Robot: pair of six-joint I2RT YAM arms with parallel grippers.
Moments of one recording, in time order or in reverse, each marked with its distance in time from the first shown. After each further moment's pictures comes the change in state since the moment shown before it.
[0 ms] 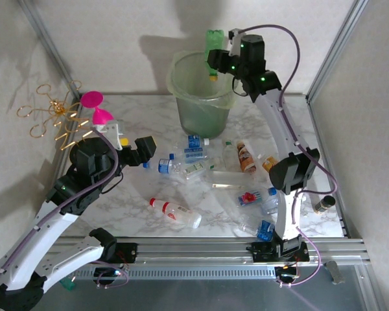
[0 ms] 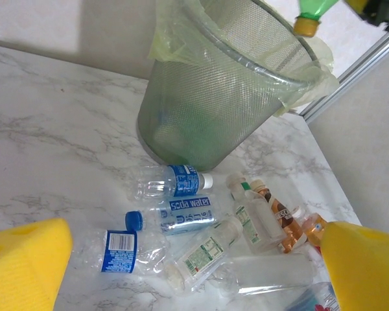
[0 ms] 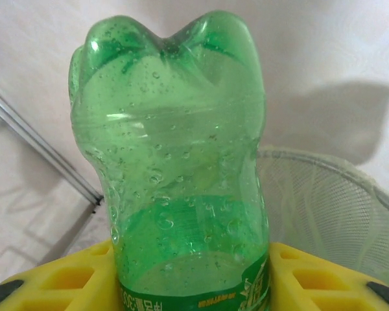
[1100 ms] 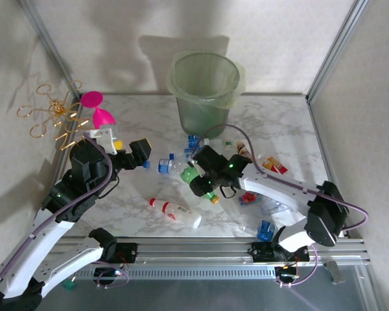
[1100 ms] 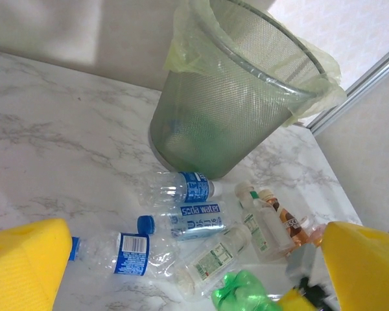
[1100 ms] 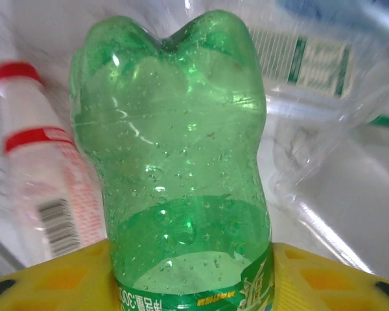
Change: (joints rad) left arm 0.000 -0.070 -0.040 -0.001 -0.043 0.000; right arm 0.568 -0.621 -1.191 -0.232 0.190 -0.097
